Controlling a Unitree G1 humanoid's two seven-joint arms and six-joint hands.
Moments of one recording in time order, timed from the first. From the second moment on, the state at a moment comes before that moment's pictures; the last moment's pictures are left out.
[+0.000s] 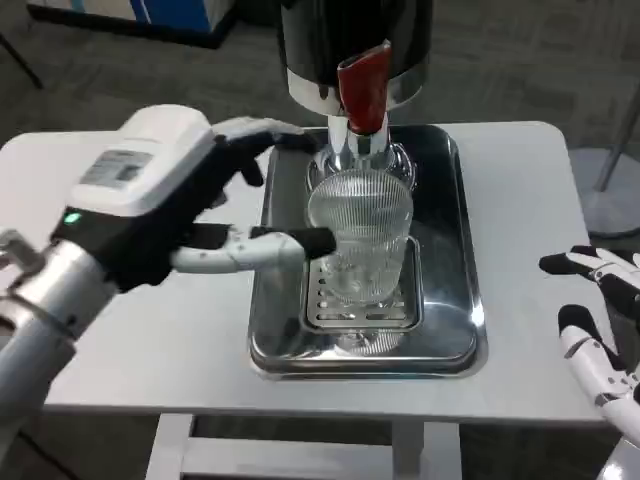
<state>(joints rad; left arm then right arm) -0.47 0.67 0.00 -0.05 0.47 -0.32 -0.15 0.27 -0.28 -0.14 -0.92 -0.60 0.25 0.32</state>
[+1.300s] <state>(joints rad) -0.70 0.73 0.30 -0.12 -0.71 0.24 -0.72 0.23 -0.26 -0.10 -0.92 -0.65 0.27 0.32</state>
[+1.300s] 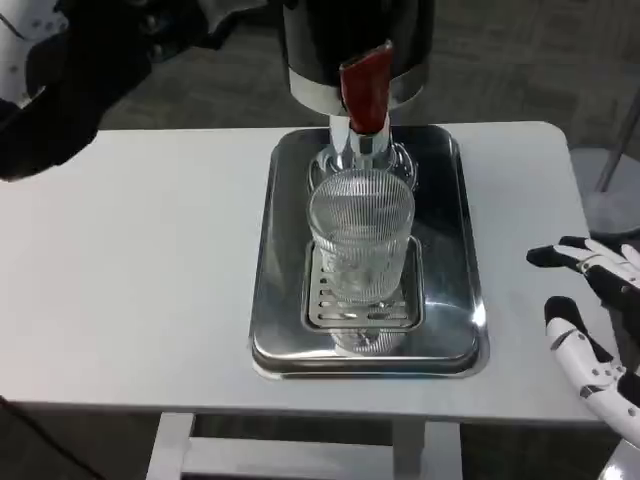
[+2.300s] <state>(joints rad) -0.82 0.67 0.14 0.06 -0.51 0.27 -0.86 0.26 -0.26 -0.13 -0.92 -0.62 0.27 0.32</state>
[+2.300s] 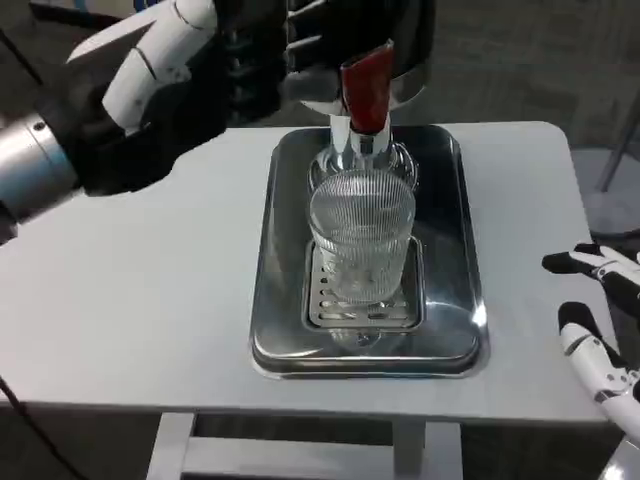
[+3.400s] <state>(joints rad) -0.98 0.57 0.08 0.26 -0.38 0.15 -0.92 0.26 -0.25 -0.13 -0.92 -0.62 0.27 0.32</state>
